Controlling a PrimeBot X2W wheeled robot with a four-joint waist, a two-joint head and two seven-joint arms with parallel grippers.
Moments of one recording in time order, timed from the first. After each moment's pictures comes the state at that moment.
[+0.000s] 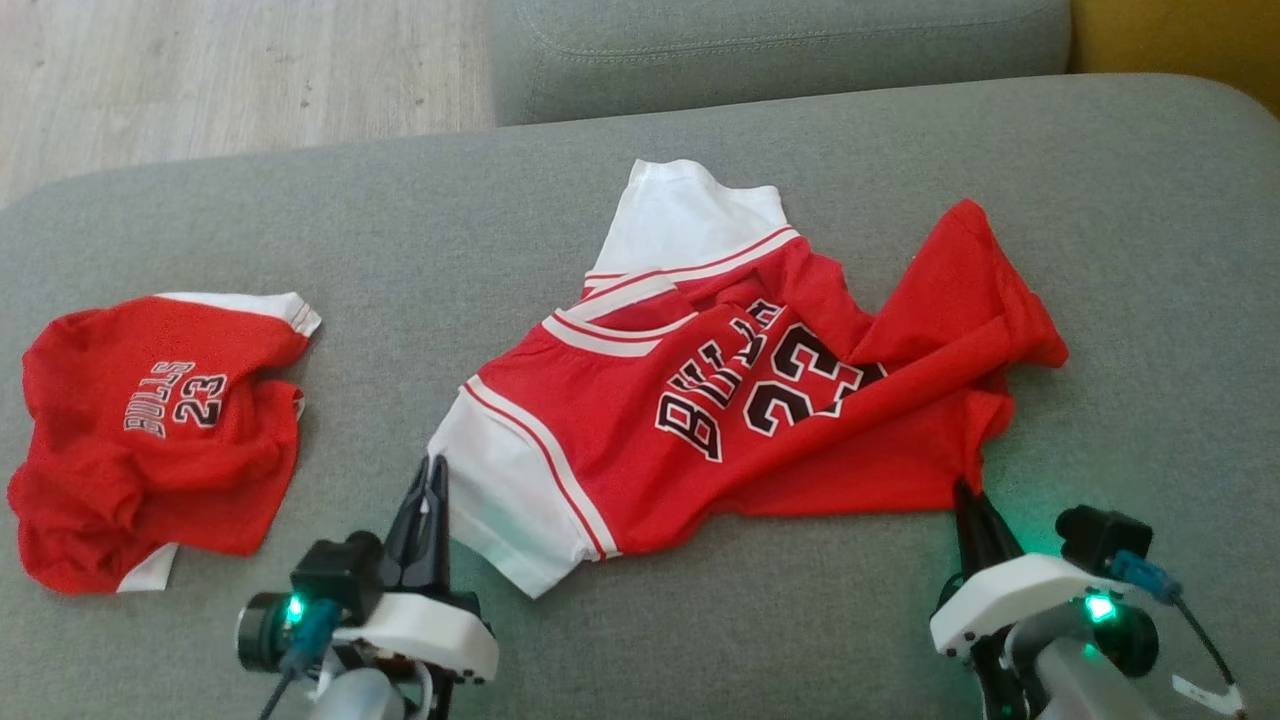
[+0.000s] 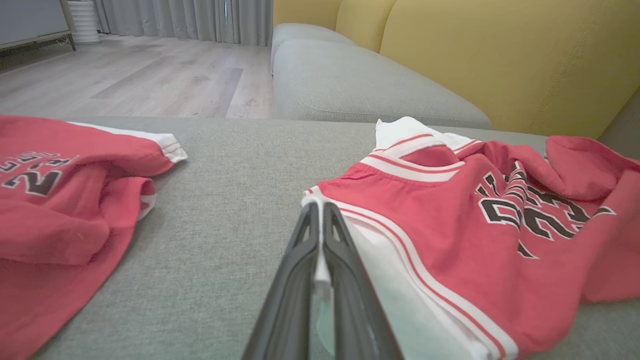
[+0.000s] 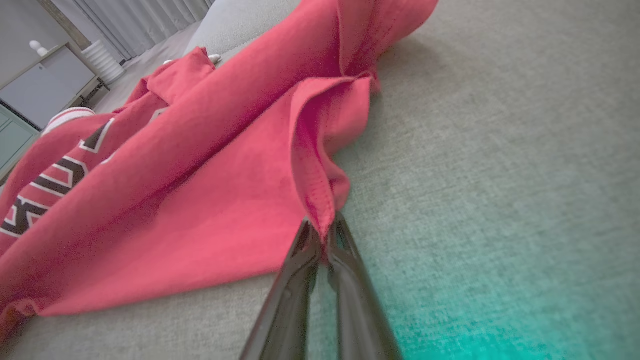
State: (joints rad) left arm -0.16 0.11 -0.37 0.46 -0.37 0.06 -0.24; right arm -0.26 -0.05 0.11 0.89 0.41 0.13 -0.26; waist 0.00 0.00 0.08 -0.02
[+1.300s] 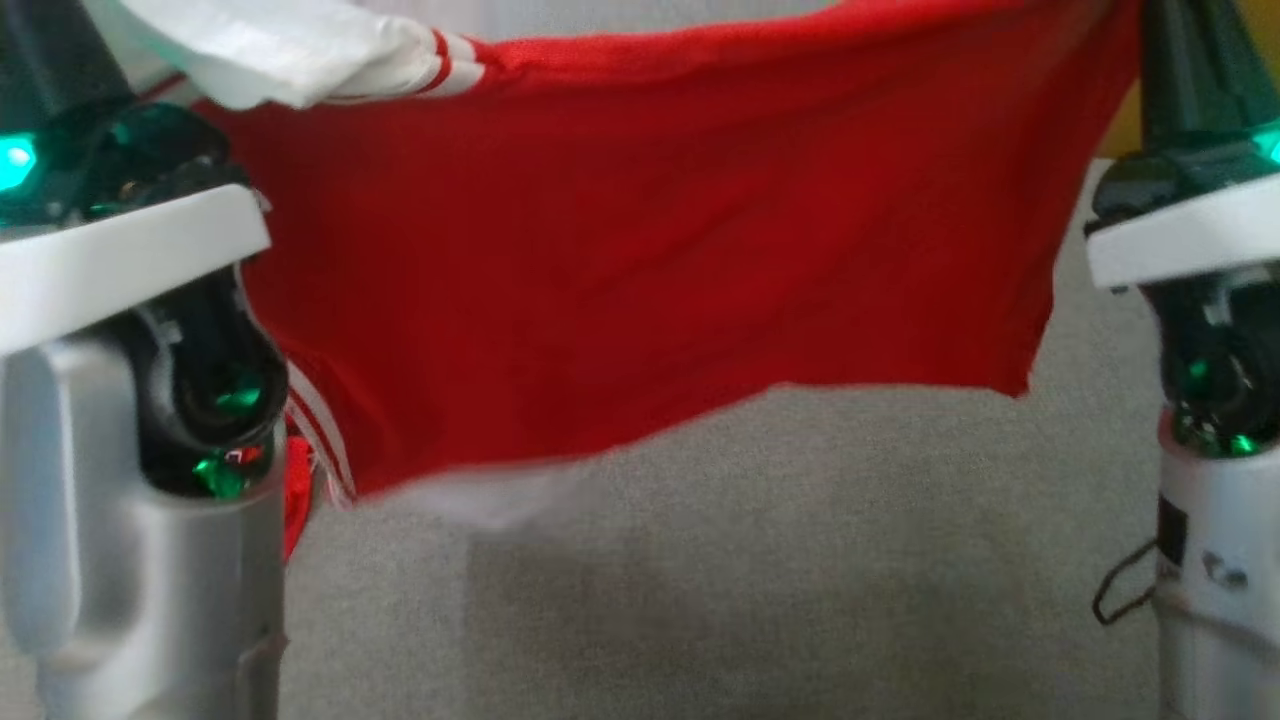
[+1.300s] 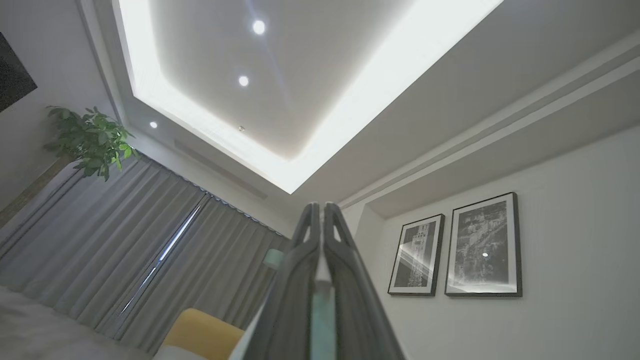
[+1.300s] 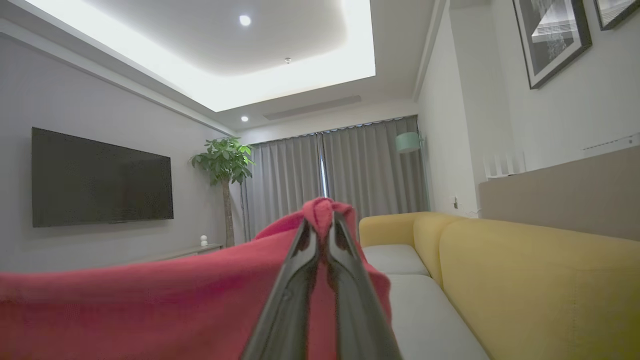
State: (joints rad) left arm -0.58 0.09 -0.10 -0.30 -0.67 0.14 -0.09; right arm -0.51 -0.09 0.00 -0.17 0.36 0.13 0.25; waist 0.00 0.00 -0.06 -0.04
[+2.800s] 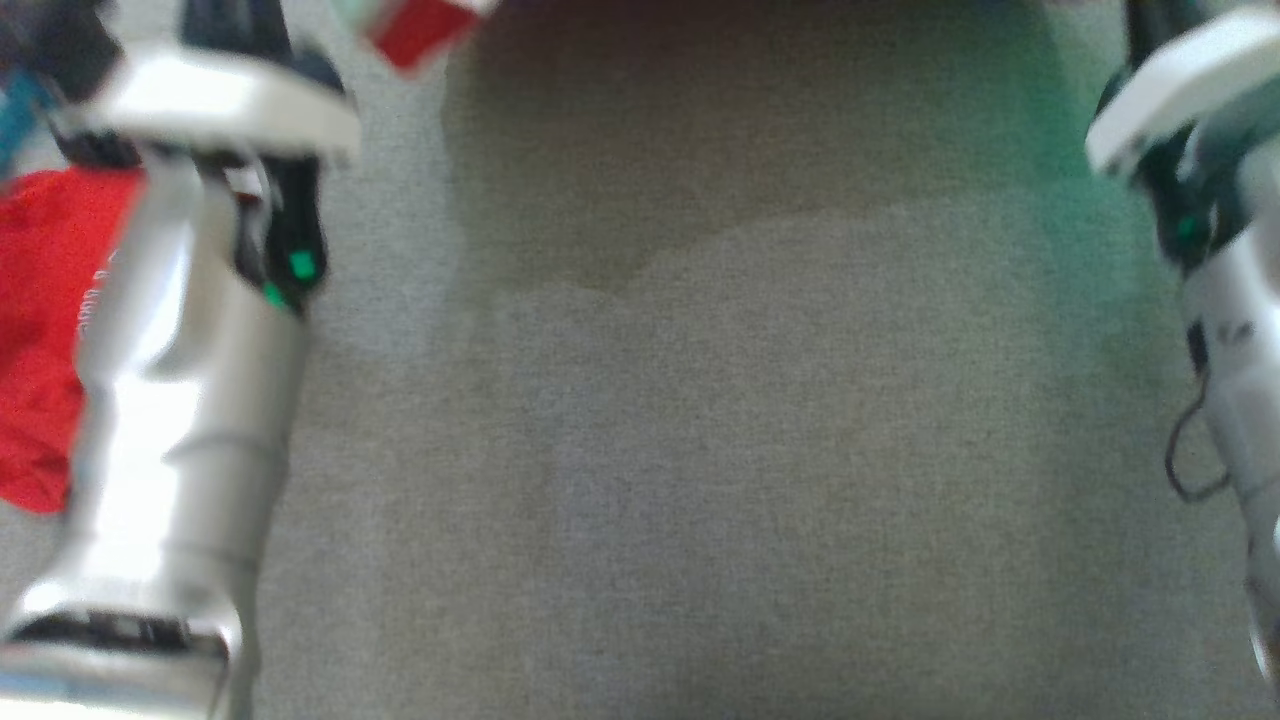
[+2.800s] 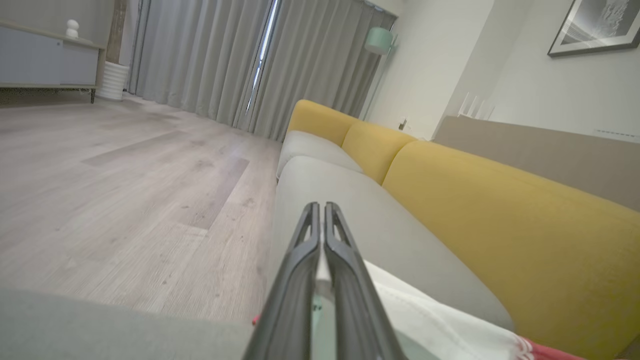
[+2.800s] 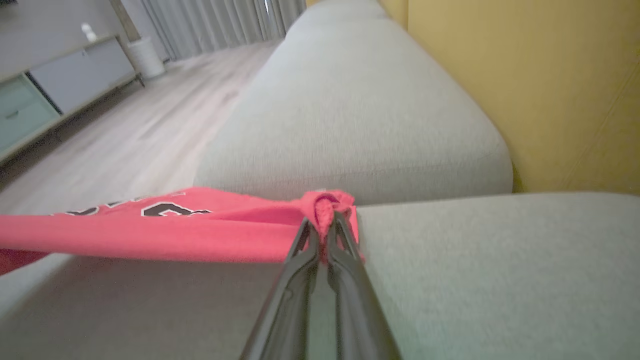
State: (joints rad) left arm -0.95 0.14 -0.24 0.69 -0.64 -0.12 -0.22; right arm -0.99 -0.27 0.22 0.96 0.45 0.13 0.00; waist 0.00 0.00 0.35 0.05
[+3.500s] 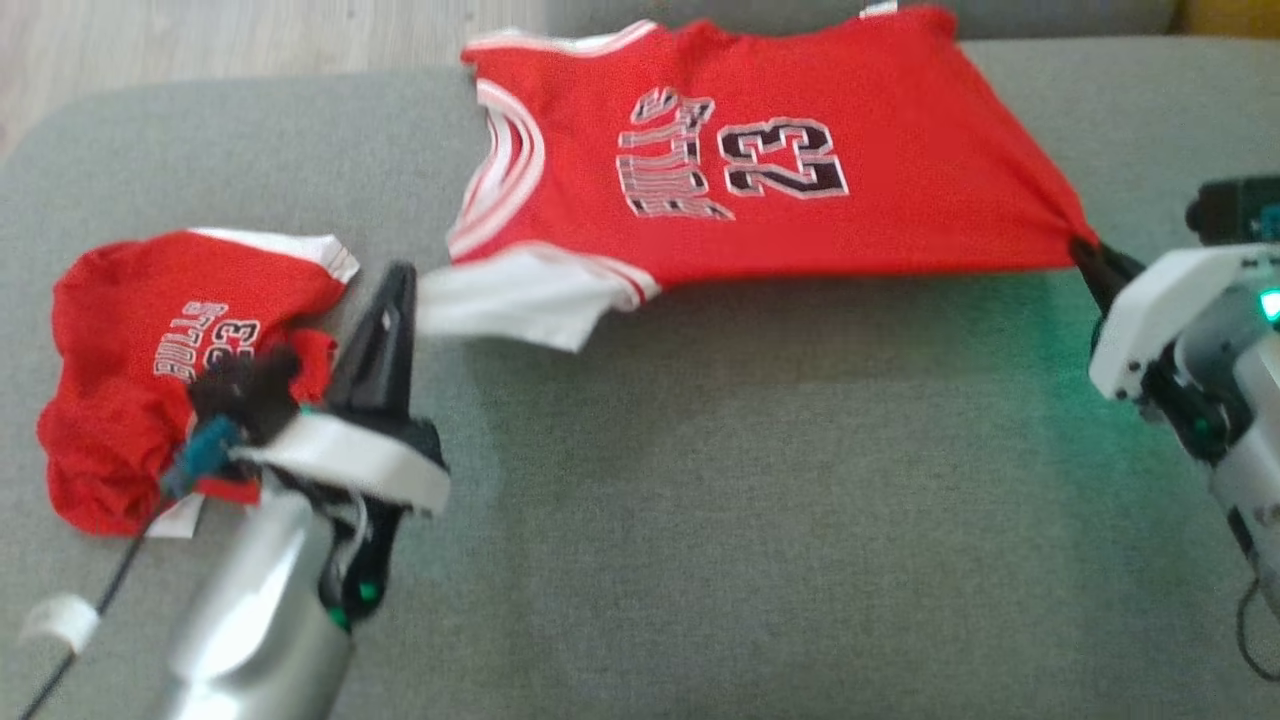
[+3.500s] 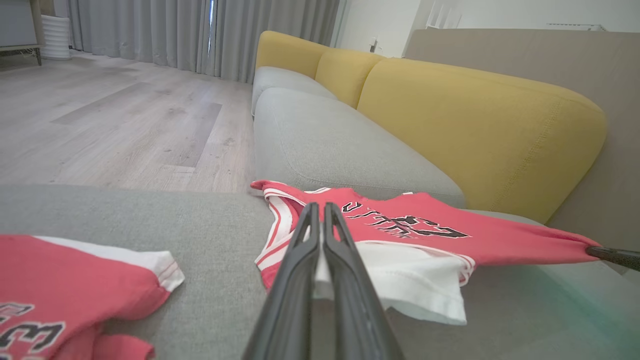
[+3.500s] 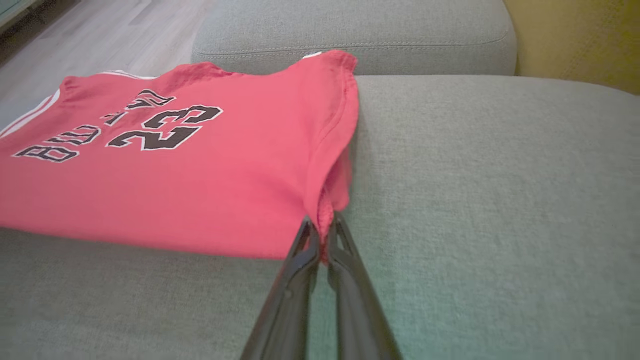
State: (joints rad) left arm -0.43 0.23 -0.43 0.41 -0.61 -0.10 -0.17; right arm -0.71 -0.47 0.55 0.84 0.73 0.13 0.19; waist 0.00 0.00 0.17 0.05
